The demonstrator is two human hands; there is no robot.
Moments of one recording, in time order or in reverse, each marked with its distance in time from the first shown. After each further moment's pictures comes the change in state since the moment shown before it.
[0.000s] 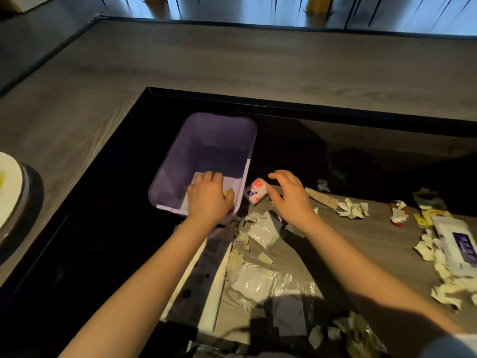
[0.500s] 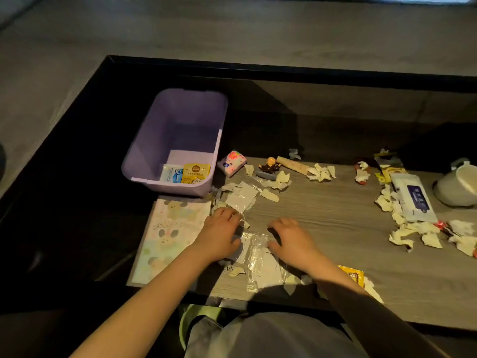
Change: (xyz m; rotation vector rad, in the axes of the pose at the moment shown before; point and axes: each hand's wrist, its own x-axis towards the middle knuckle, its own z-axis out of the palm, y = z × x) left_hand -0.107 0.021 0.077 0.002 -0.373 0.472; right_hand -0.156 0.042 0.003 -0.258 -0.426 0.155
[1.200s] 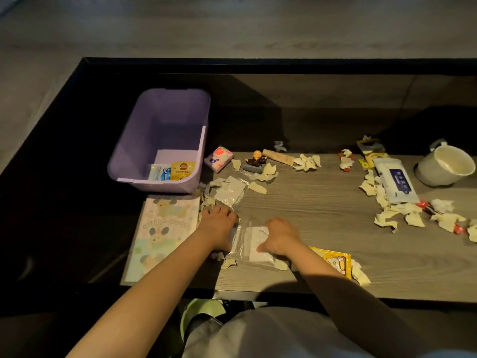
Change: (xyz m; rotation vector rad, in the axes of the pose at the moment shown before) left_hand 0.023 0.013 0.012 0.289 -0.258 -0.049; right_hand 0.011 -0.002 0.014 0.012 -0.186 0.317
